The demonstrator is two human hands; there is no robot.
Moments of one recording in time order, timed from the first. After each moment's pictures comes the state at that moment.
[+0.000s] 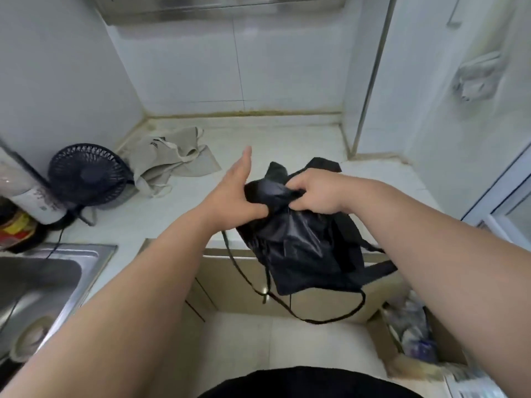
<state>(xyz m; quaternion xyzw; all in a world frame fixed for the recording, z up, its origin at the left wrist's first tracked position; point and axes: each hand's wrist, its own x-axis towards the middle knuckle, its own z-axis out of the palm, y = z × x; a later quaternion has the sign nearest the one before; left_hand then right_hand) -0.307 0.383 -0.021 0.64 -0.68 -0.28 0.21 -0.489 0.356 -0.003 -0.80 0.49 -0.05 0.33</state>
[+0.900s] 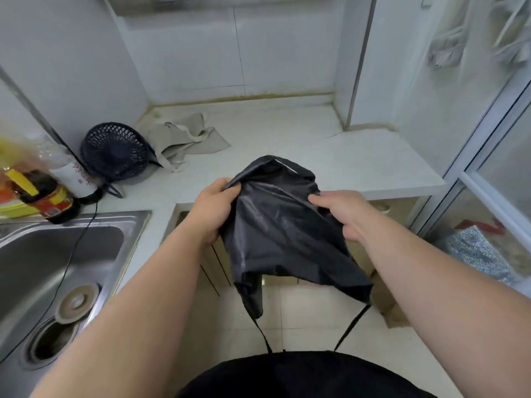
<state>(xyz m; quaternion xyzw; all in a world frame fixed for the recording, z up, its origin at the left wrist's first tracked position) -0.229 0.521 -0.054 0.59 -0.46 -0.50 0.45 -0.447 0.512 -0.072 -0.32 0.61 -0.40 0.61</state>
